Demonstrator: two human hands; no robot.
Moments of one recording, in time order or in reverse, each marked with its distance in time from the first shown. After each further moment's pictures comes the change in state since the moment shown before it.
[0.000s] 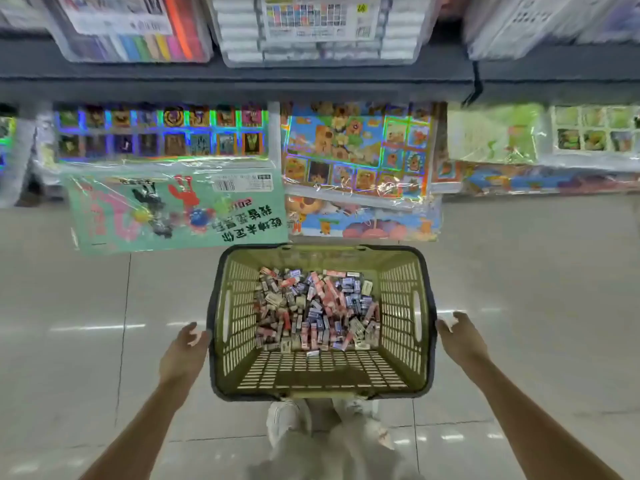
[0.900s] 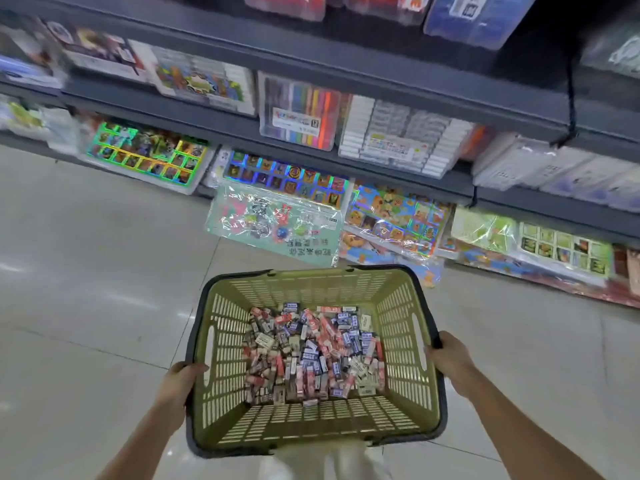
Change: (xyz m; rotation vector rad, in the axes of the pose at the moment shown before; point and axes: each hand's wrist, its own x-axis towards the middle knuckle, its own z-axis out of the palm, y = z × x) left_hand -0.201 -0.084 -0.155 -0.659 -0.019 -0.410; right_hand -0.204 -0.071 -0.116 0.028 -0.149 -0.191
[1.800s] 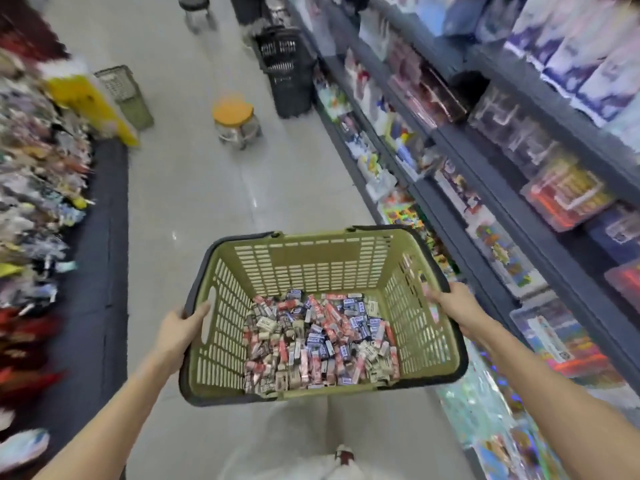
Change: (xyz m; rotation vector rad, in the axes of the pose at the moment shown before) left_hand -0.179 -0.041 -0.366 -0.757 0.527 0.039; right_hand -0.287 -0.477 0.177 -0.352 -0.526 -0.878
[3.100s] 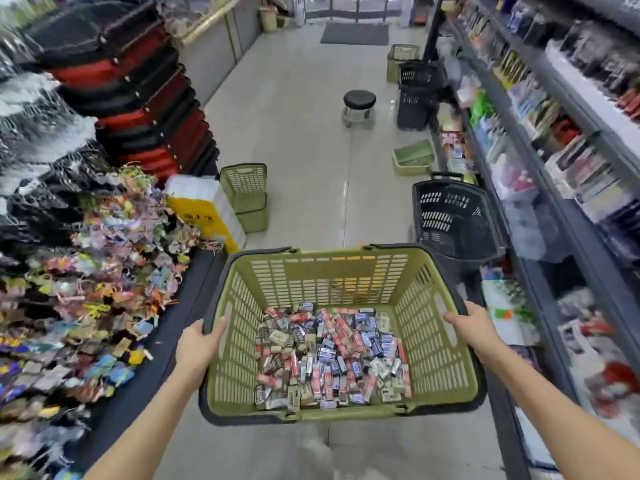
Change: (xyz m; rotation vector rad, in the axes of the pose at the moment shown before) left_hand 0.747 0.542 -0.171 -0.026 0.441 0.018; right_hand 0.686 -0.775 0.450 -0.238 -0.241 -0.235
